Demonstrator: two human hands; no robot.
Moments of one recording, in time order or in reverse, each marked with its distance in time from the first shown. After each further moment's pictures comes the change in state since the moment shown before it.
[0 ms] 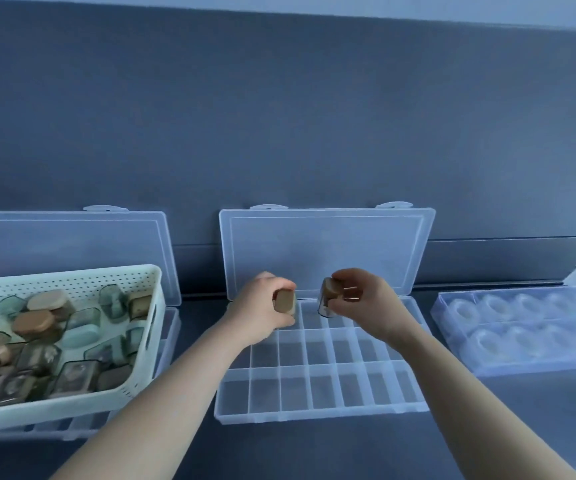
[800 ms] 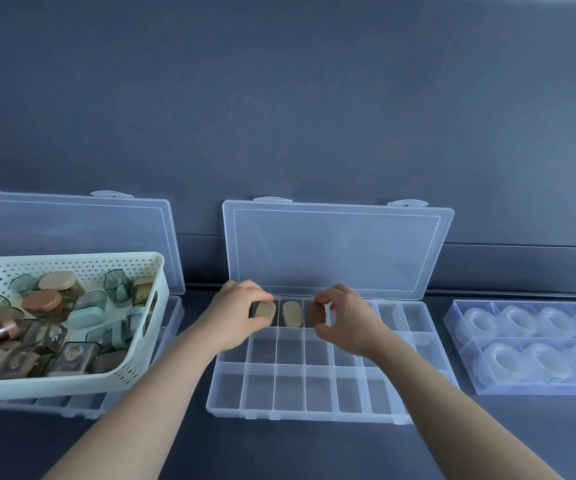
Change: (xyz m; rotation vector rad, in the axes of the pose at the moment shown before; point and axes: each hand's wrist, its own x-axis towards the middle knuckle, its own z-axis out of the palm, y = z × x) left_hand -0.013 -0.035 -0.003 0.232 0.007 -0.019; right_hand 0.018 0.024 0.029 -0.441 -0.199 -0.190
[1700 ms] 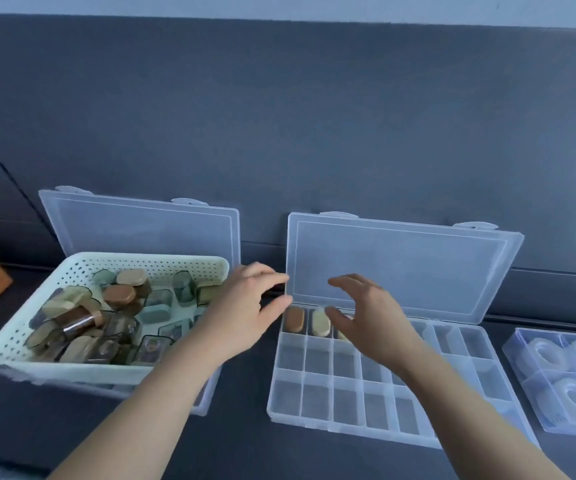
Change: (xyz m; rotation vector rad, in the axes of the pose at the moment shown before) left_hand -0.057 -0.010 -0.077 0.006 0.285 0.050; right_hand 0.000 -0.092 -0.004 -0.099 0.149 -0.202
